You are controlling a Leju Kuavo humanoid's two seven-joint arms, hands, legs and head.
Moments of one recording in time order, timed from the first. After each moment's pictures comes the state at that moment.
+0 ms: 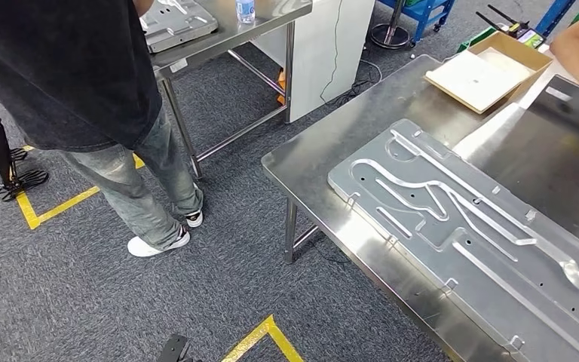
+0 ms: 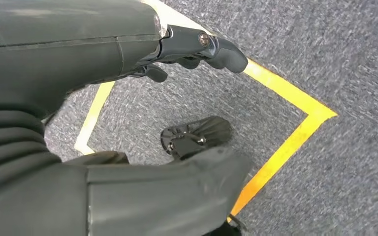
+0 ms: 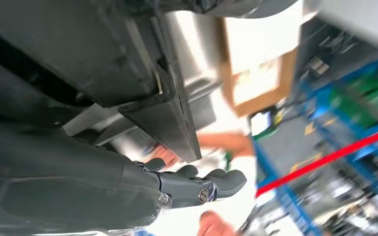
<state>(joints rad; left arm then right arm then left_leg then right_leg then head) -0.18 -0.24 1.00 -0.21 -0.89 -0.09 -0.57 -1.42 -0.75 0.01 -0.57 0.48 0.46 0.15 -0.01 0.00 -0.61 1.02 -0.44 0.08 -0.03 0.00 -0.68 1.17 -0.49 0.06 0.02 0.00</state>
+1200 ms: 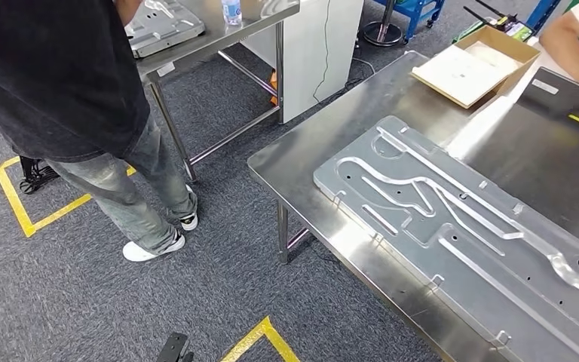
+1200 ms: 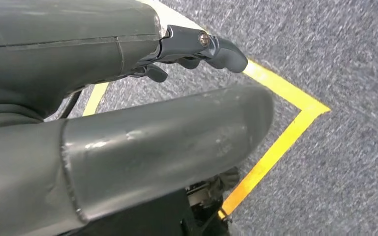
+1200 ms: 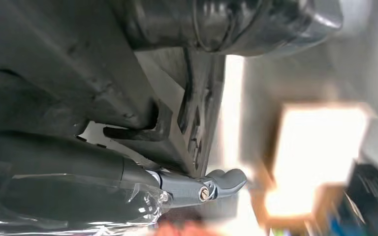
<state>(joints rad) -0.18 -0.24 1.00 -0.21 -0.88 -0.07 -0.57 -1.60 -0.88 0.26 -0.59 0.12 1.11 0.45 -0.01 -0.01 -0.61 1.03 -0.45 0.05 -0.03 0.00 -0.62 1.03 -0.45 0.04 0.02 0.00</state>
